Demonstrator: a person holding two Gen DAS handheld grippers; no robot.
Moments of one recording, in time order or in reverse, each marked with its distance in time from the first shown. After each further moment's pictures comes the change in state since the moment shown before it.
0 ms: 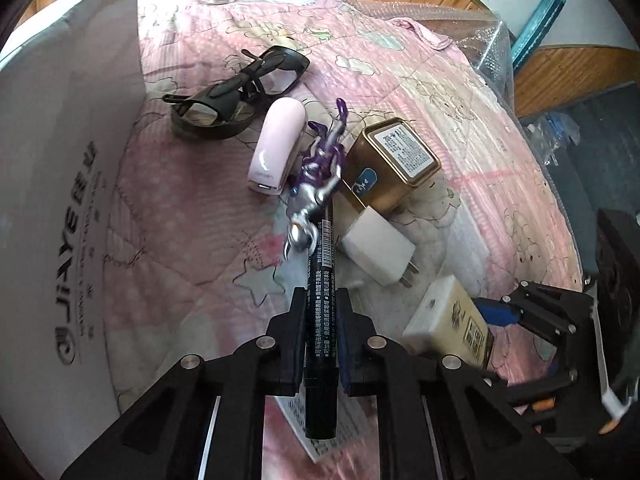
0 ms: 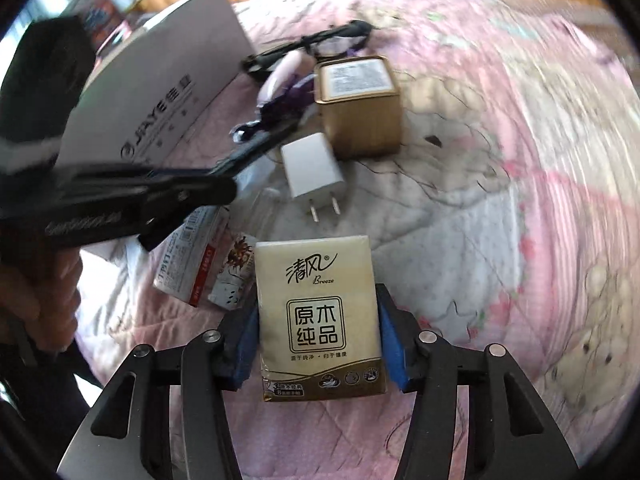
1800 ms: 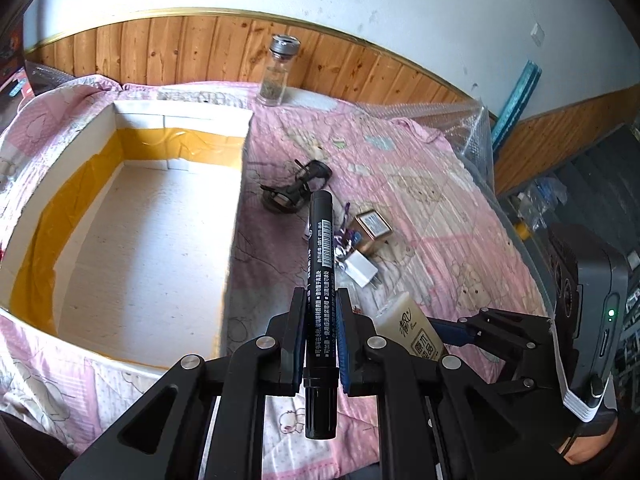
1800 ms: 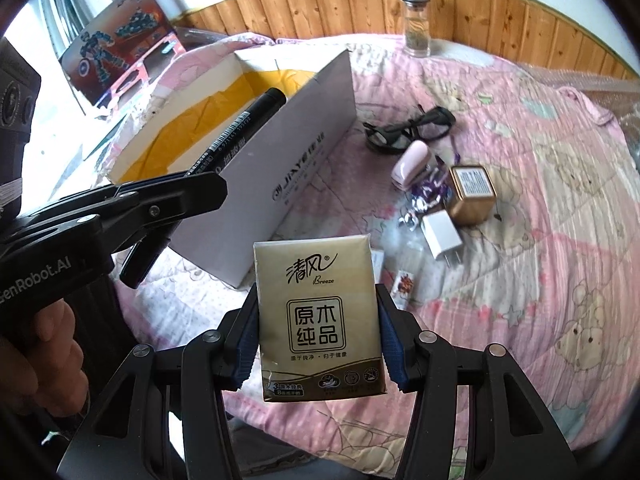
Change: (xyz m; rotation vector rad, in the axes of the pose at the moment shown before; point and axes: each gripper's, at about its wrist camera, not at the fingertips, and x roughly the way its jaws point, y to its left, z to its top) left arm -0.178 0.014 -0.055 -0.066 -0.306 0.036; right arm -0.072 0.147 0.019 -0.111 -0.101 -0.027
